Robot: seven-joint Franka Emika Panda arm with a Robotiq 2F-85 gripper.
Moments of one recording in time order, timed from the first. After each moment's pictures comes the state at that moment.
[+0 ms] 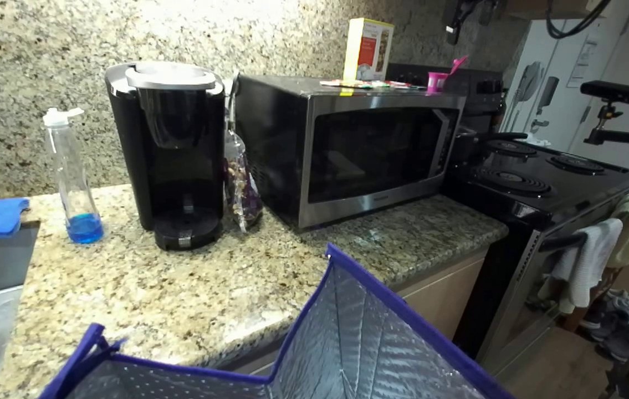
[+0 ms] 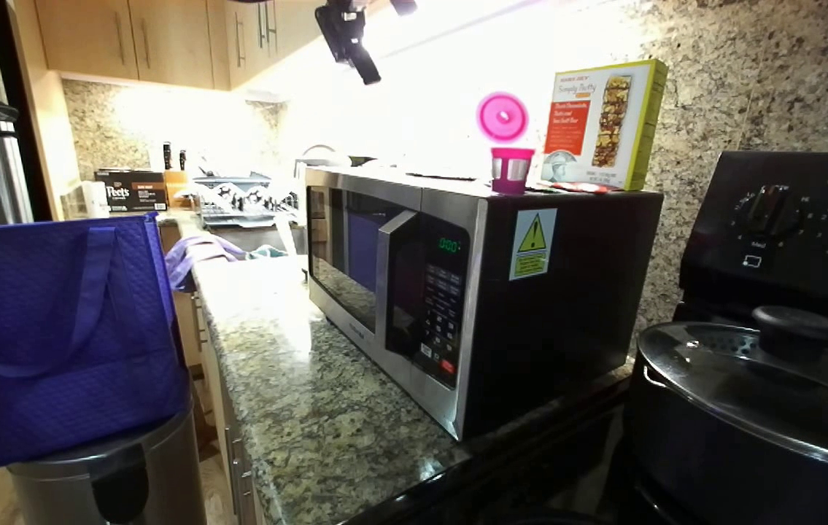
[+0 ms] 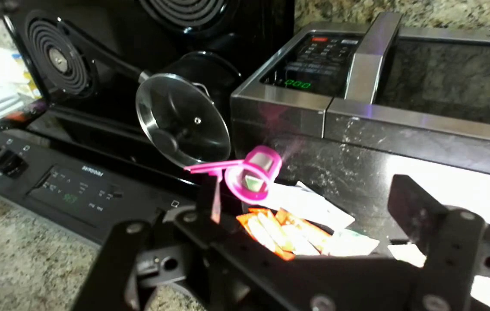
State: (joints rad) arm -0.03 -0.02 -0.02 -1.64 -0.56 1.85 0.28
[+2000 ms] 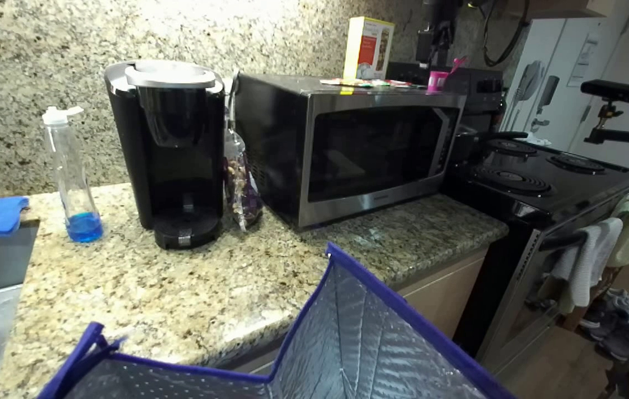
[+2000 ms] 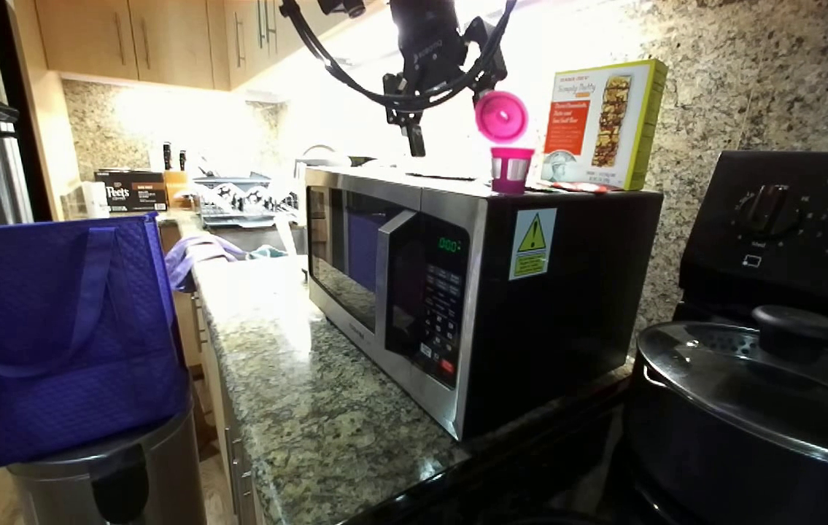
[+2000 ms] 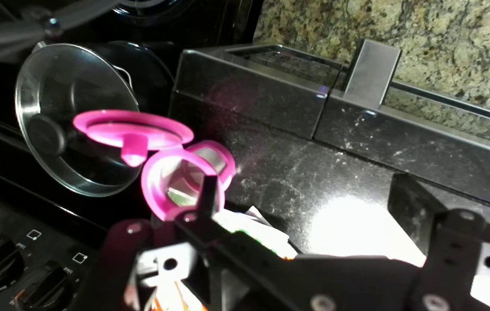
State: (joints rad) arm -0.08 0.39 -0.10 -1.21 -0.28 1.68 -0.19
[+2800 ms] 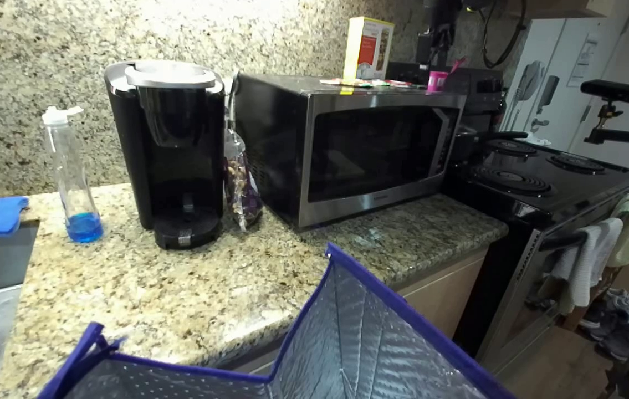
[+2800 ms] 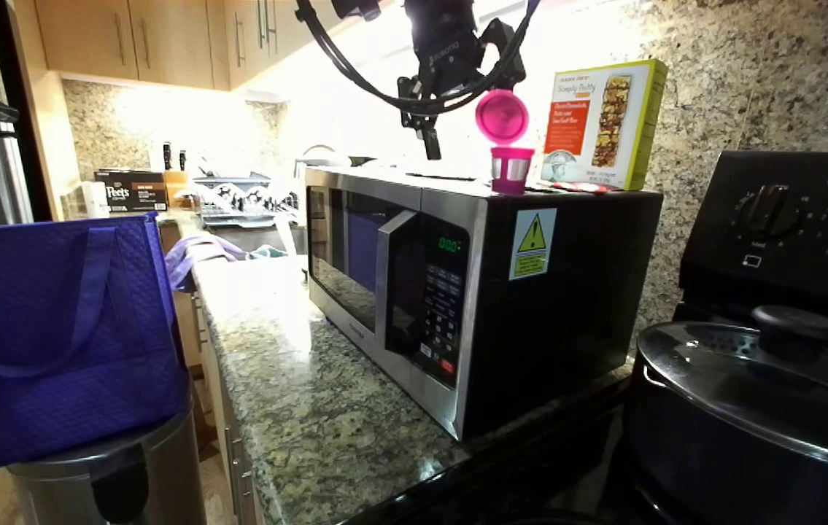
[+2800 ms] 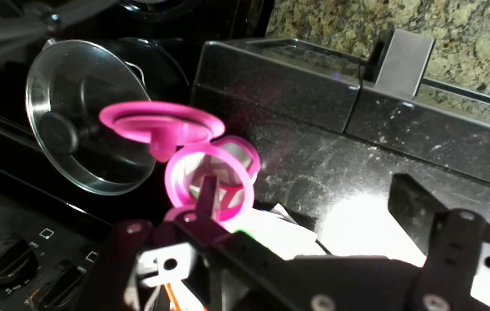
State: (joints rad) arm -0.09 0.42 -0.11 -1.17 -0.27 1.69 -0.21
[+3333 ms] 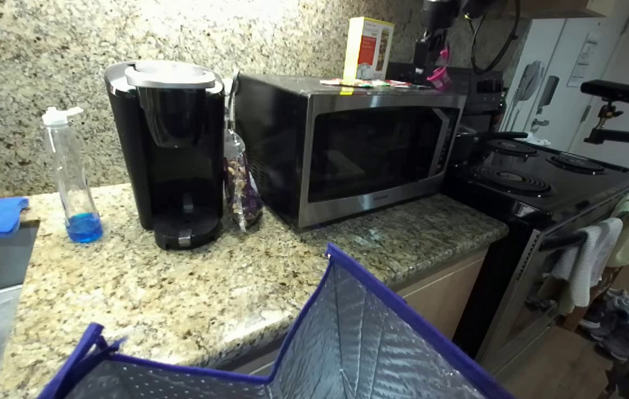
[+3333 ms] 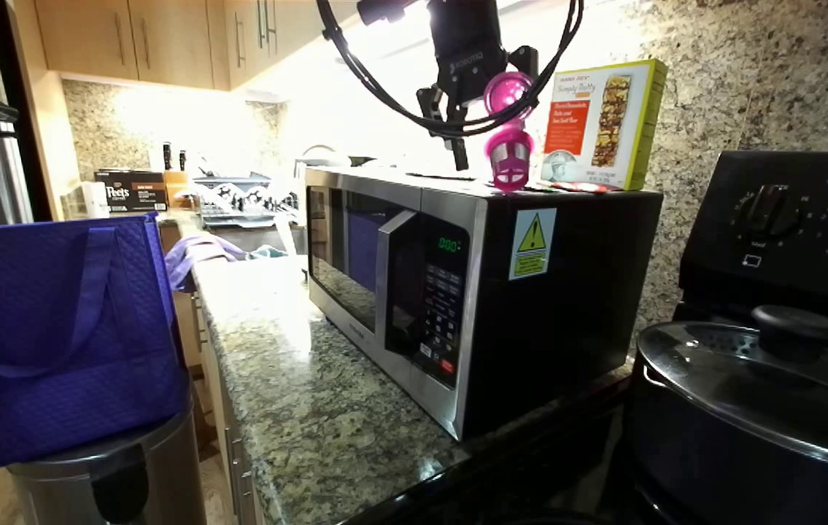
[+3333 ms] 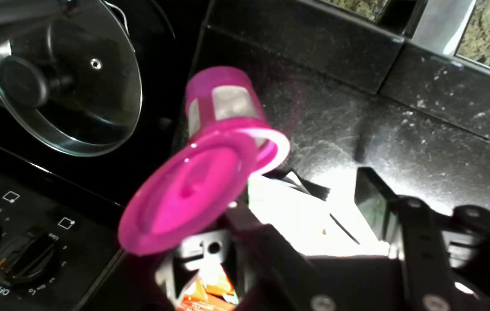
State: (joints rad) arm -0.14 0.44 -0.11 -1.17 -0.16 1.80 -0.34
